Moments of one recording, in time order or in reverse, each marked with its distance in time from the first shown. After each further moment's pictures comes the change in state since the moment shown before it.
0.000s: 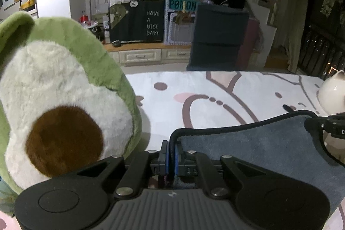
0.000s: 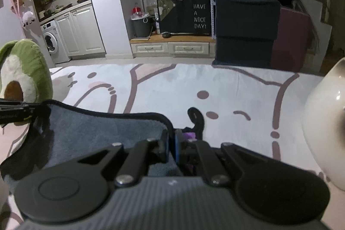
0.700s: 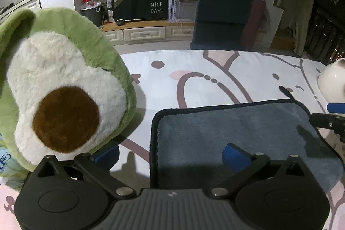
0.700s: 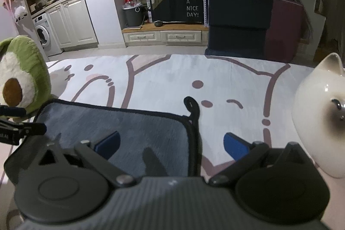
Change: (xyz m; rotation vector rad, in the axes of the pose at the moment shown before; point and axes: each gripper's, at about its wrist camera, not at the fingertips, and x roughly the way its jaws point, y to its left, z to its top) left arm -0.018 -0.017 0.001 -0.007 0.132 0.031; right arm -0.018 0.006 0.004 0.018 0.073 -0.045
